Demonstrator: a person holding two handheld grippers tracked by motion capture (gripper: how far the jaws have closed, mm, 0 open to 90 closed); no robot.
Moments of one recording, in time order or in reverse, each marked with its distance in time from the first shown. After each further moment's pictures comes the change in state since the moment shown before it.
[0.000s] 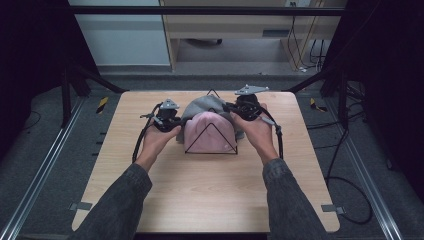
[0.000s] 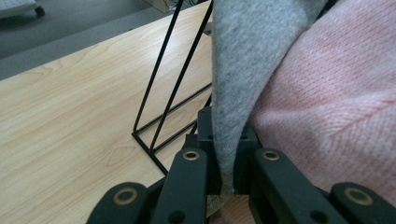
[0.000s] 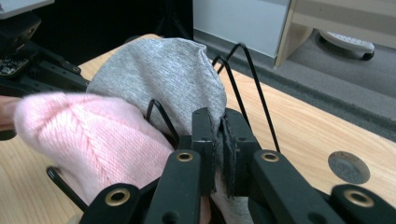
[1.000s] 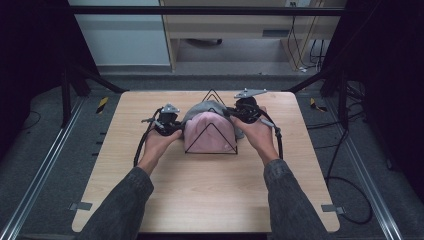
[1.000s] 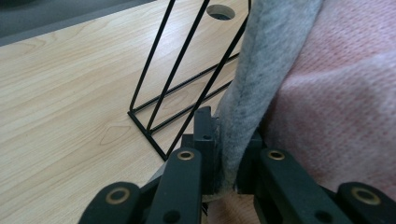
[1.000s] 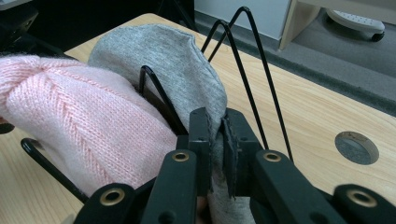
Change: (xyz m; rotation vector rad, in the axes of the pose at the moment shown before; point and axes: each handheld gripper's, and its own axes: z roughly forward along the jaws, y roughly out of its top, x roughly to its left) left arm 0.000 -0.017 0.010 0.023 0.011 -0.060; right arm -0.003 -0.011 0.007 0.069 0.010 0.016
